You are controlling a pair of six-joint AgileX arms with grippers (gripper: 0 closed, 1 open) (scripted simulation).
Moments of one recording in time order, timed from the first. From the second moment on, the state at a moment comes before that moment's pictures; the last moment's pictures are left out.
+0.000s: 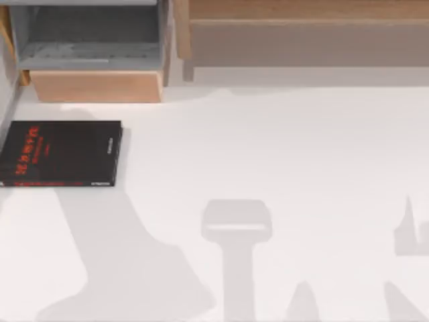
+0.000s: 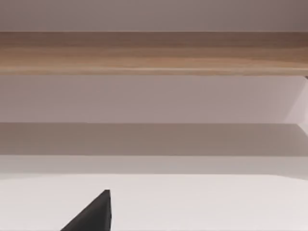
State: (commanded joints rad) left arm 0.33 2.62 2.42 -1.25 0.02 0.13; right arm 0.00 0.00 0.00 0.00 0.00 0.00
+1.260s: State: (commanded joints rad) left arm -0.02 2.13 1.96 -1.18 0.00 0.02; right arm 0.00 0.00 0.00 0.00 0.00 0.00
